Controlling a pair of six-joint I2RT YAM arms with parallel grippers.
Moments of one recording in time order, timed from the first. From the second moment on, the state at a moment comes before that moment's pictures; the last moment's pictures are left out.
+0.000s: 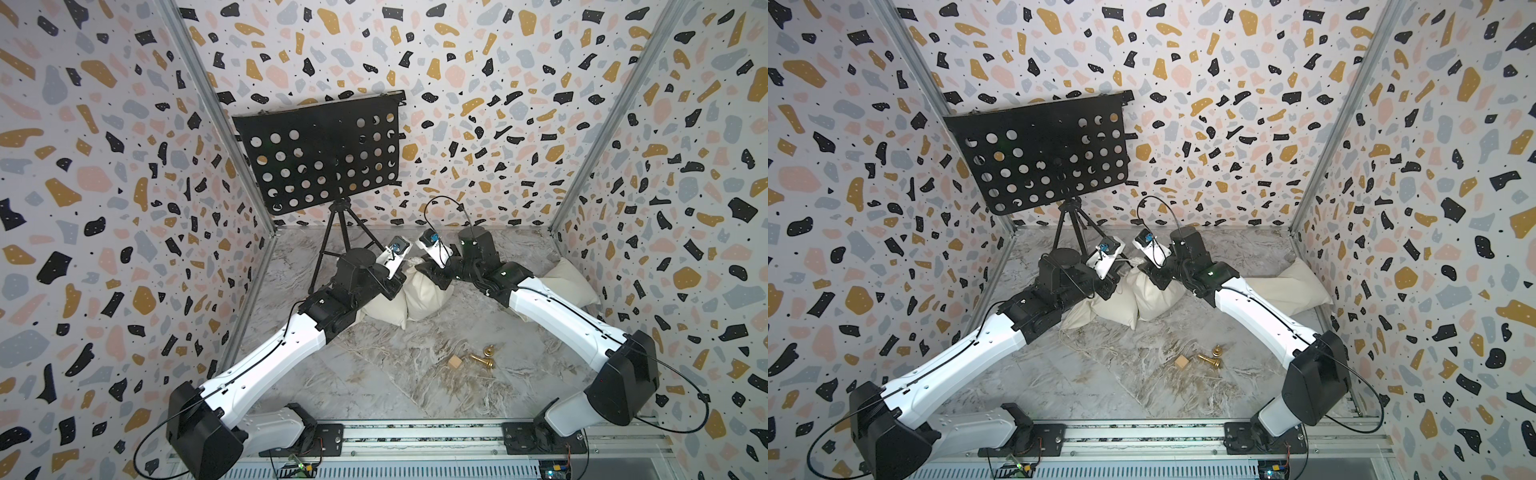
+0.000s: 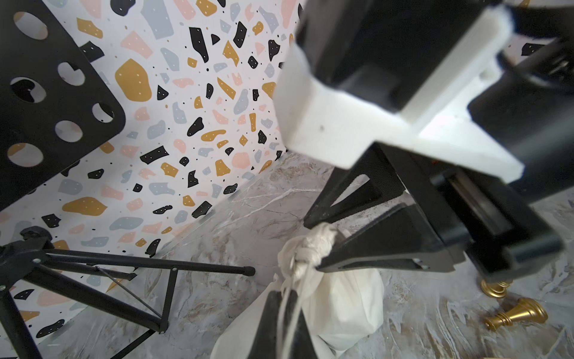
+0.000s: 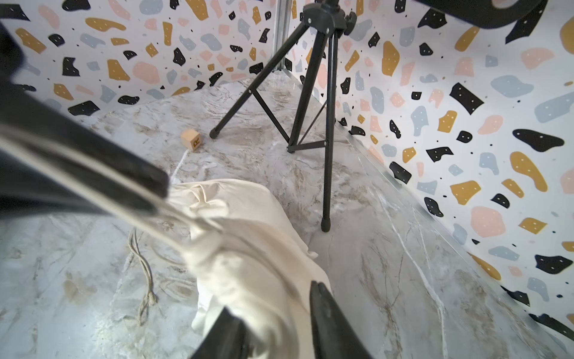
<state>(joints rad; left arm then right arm) -0.65 1.21 1.10 -0.17 -0.01 0.21 0.62 1.52 1.33 -0.32 -0.30 -0.30</state>
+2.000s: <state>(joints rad) -0.62 1.11 1.03 -0.26 0.09 0.17 0.65 1.61 1.34 -0.15 -0.65 -0.33</state>
